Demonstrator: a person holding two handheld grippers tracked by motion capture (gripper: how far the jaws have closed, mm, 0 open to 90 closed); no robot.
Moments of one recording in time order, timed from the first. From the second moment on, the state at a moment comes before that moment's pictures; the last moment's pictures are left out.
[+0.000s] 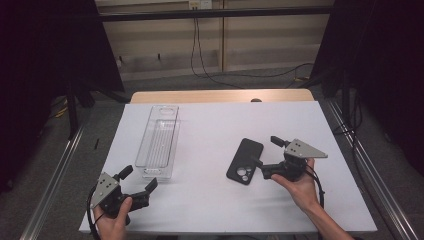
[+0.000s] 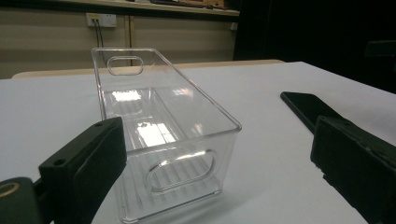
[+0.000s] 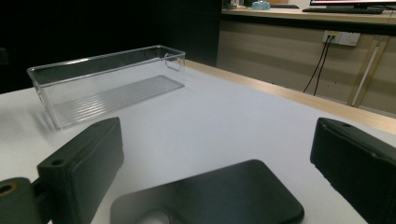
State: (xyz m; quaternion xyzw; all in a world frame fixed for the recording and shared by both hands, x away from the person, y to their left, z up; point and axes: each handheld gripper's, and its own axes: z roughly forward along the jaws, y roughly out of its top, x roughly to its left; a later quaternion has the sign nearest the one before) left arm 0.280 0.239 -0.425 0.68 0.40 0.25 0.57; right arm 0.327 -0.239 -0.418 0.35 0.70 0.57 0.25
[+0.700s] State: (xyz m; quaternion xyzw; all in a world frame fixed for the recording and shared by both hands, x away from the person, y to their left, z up) left arm 0.279 0.239 -0.425 0.68 0.40 0.24 0.57; right arm 0.373 -0.220 -0.413 0.34 0.70 0.57 0.25
